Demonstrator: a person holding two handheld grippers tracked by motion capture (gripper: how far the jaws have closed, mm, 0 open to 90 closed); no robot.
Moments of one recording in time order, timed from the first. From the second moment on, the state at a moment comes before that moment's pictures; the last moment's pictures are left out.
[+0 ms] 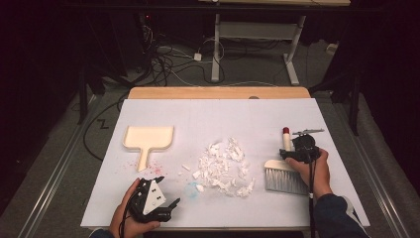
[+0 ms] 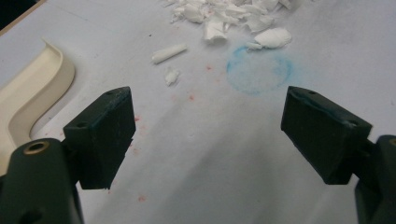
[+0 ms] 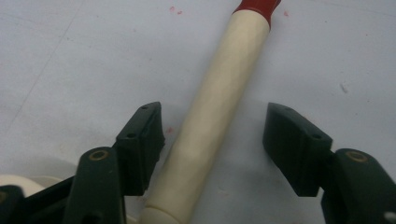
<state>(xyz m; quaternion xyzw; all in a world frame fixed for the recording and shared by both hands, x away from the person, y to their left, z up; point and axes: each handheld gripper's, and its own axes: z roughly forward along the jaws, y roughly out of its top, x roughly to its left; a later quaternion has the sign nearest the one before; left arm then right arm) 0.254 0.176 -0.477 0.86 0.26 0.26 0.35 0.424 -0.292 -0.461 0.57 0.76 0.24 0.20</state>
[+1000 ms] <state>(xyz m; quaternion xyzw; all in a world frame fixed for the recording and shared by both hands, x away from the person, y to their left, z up) 0.254 0.168 -0.471 0.86 0.28 0.24 0.36 0.389 -0.292 -0.417 0.50 0.75 0.35 0.26</state>
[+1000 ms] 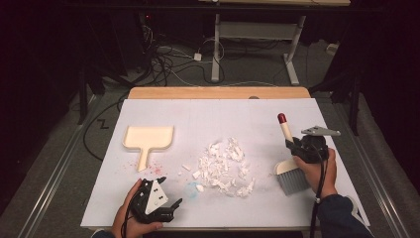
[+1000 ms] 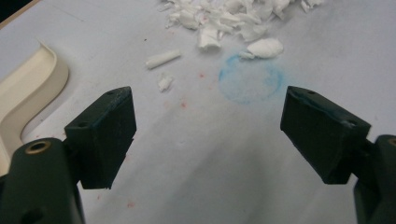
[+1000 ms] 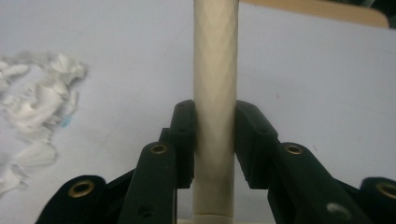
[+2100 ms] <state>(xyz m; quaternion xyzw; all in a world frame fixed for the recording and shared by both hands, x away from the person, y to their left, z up) 0.299 -0.013 -0.412 0.82 0.24 0.15 0.49 0.301 -0.207 -0.352 0.35 0.75 0.48 0.30</state>
